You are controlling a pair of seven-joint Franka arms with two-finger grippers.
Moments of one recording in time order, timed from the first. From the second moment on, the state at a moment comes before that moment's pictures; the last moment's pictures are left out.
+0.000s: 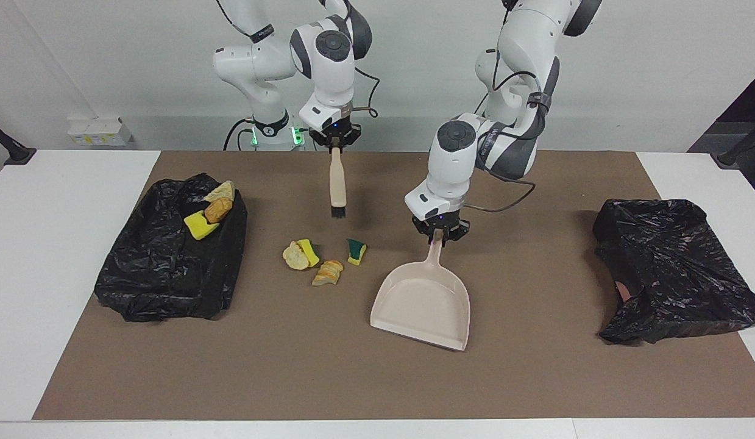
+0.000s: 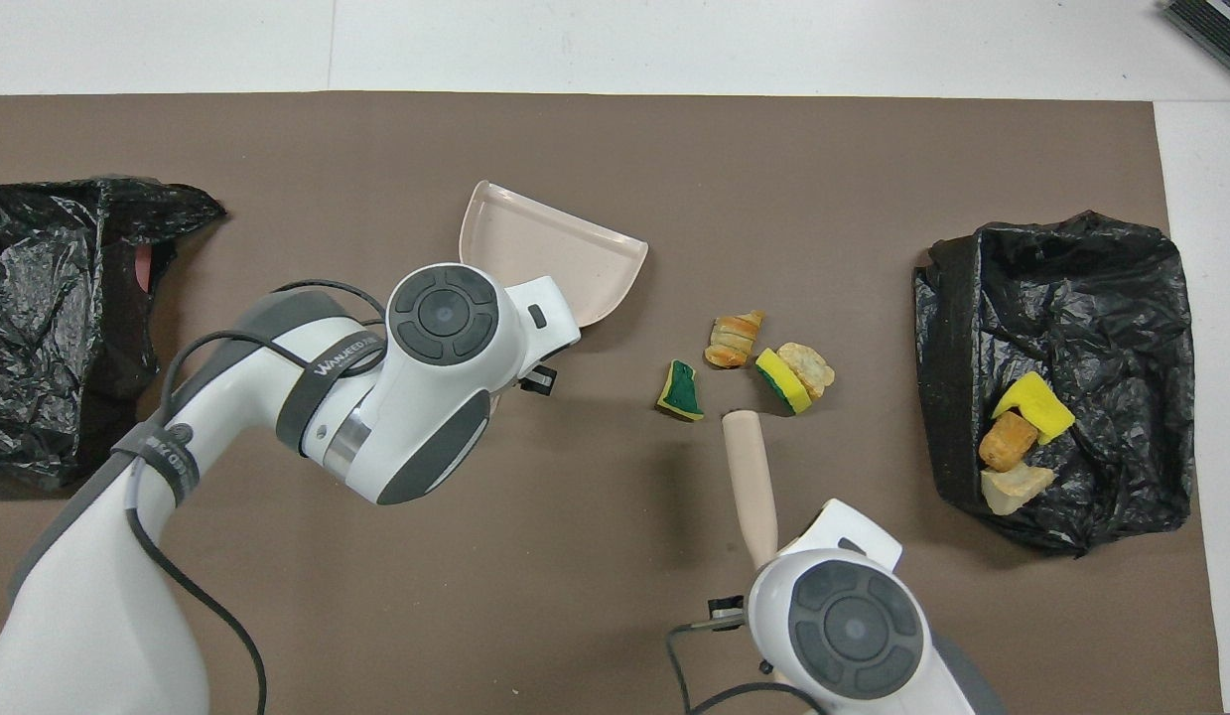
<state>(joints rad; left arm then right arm) -0.11 0.29 -0.48 -1.85 0.23 2.09 -0.21 0.10 -0.34 0.46 -2.38 0.09 1.89 0.36</state>
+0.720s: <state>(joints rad) -0.03 0.24 -0.46 -1.86 0.23 1.97 0.71 0.08 0.05 0.20 -2.19 -0.35 2.02 0.17</state>
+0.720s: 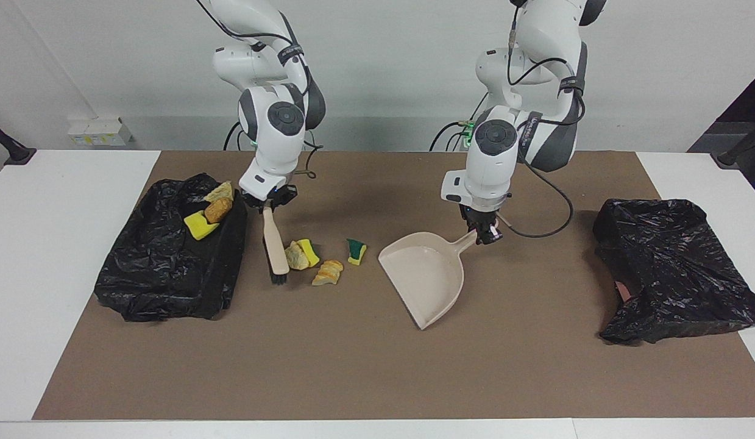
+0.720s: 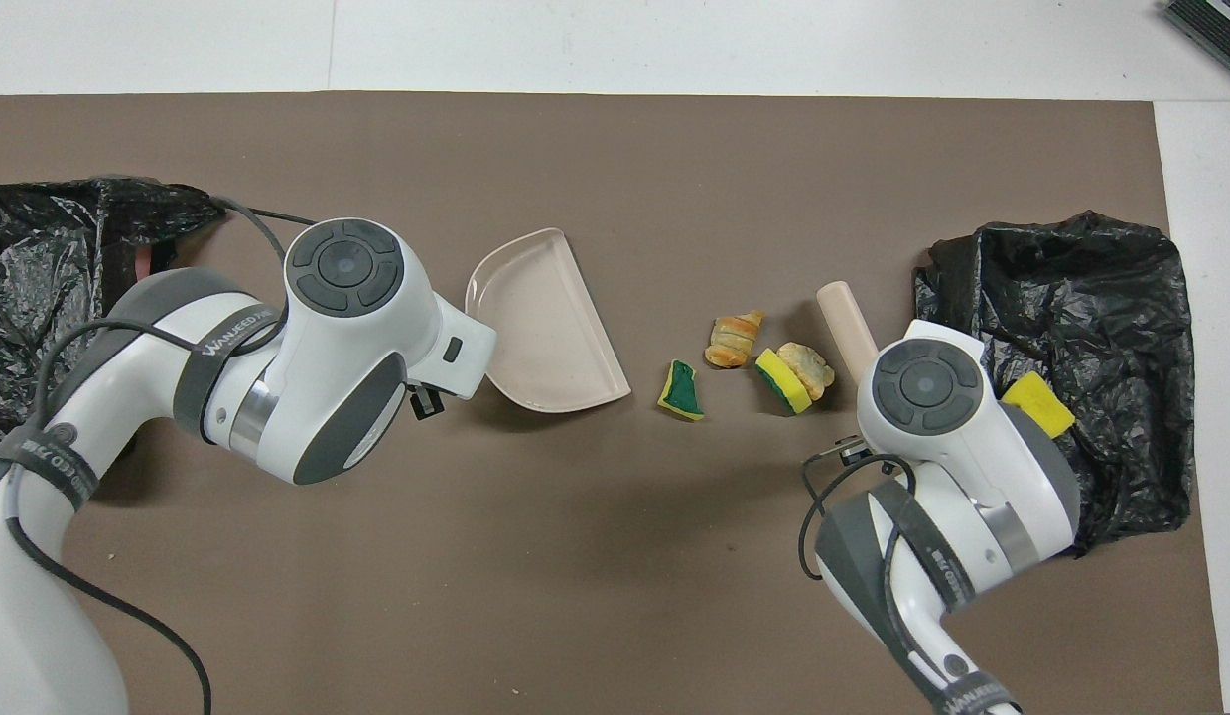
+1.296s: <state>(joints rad) -0.08 0.09 -0.49 -2.07 0.22 1.97 0.65 0.14 0.12 0.23 -2.18 -0.22 2.02 0.23</state>
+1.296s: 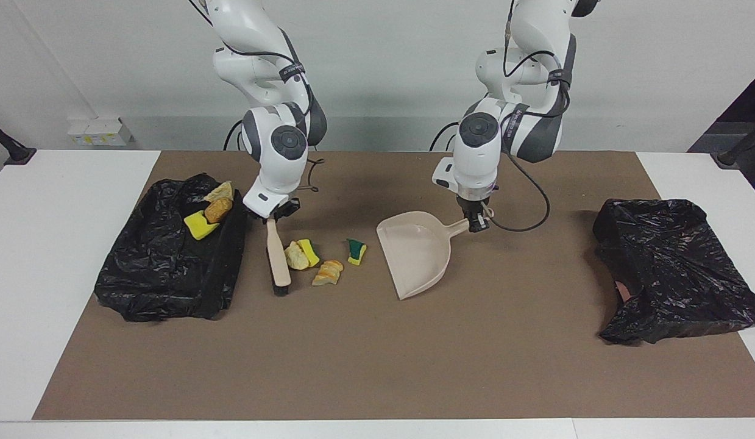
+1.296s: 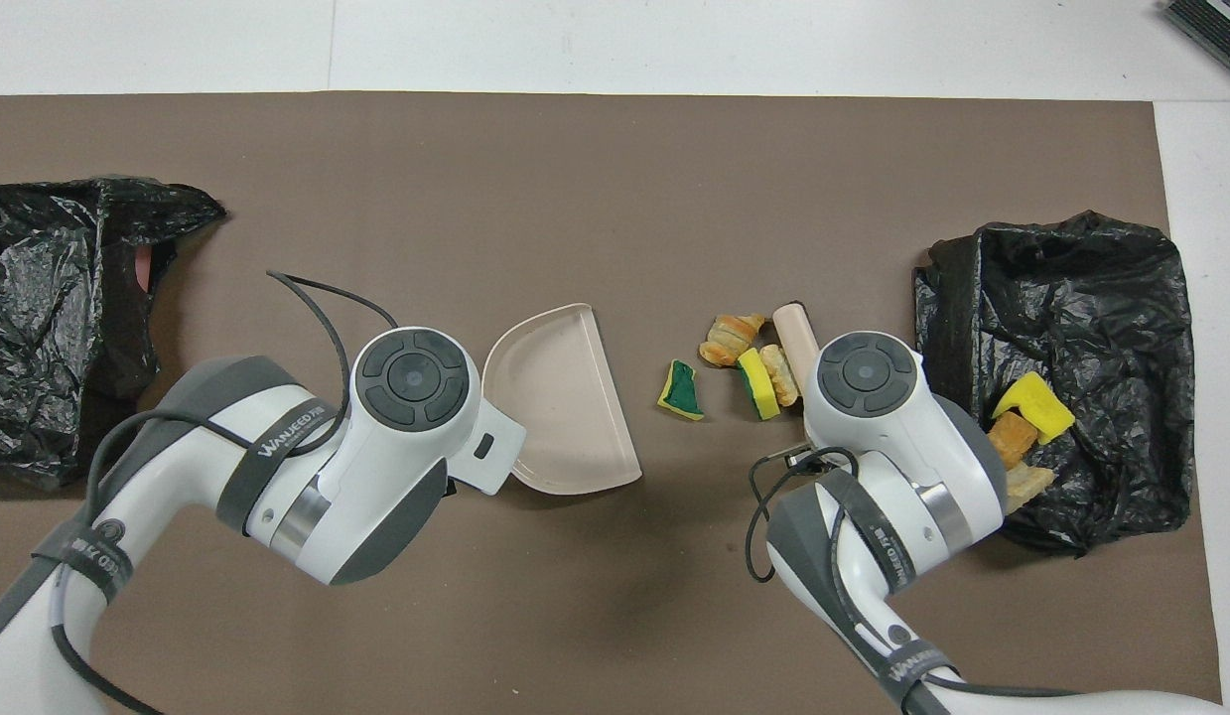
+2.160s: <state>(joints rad) -0.08 0.08 -0.49 -2.10 0.22 1.99 0.64 0.16 0.18 0.49 -2.11 0.30 2.10 0.24</state>
